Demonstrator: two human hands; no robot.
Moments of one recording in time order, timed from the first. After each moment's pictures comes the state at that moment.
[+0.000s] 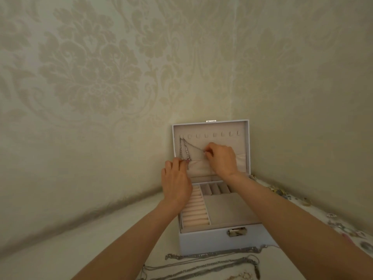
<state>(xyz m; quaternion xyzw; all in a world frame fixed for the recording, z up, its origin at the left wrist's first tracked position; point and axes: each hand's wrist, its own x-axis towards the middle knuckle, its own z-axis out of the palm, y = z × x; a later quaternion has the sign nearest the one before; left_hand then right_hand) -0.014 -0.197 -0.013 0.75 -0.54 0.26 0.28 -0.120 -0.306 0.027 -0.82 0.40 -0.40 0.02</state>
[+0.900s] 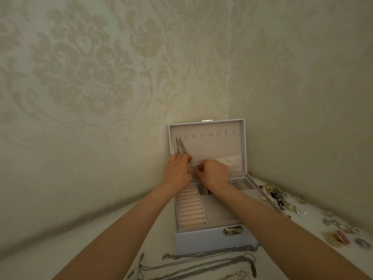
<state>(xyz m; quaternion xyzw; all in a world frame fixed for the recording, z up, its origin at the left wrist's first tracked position) -0.004 -0.216 0.013 0.73 -0.63 0.10 0.26 -0.114 -0.282 0.000 -0.84 0.46 -0.28 0.03</state>
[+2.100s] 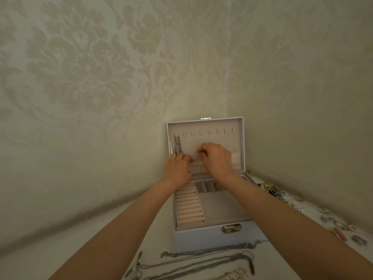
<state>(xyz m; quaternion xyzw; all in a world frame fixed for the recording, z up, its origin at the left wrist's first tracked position) -0.007 -0.221 0.015 0.75 -0.63 0.09 0.19 -0.121 -0.297 0.022 -0.83 0.39 -0.40 0.01</state>
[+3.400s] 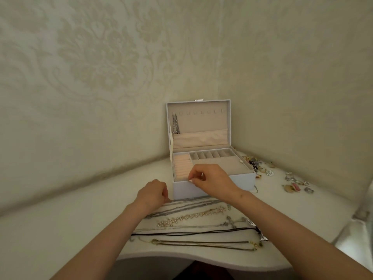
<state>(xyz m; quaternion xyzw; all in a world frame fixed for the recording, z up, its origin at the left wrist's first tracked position) -0.028 -0.059 -0.037 0.81 -0.58 -0.08 0.09 -0.208 -0.138 -0.013 -0.89 0.29 -0.27 0.22</state>
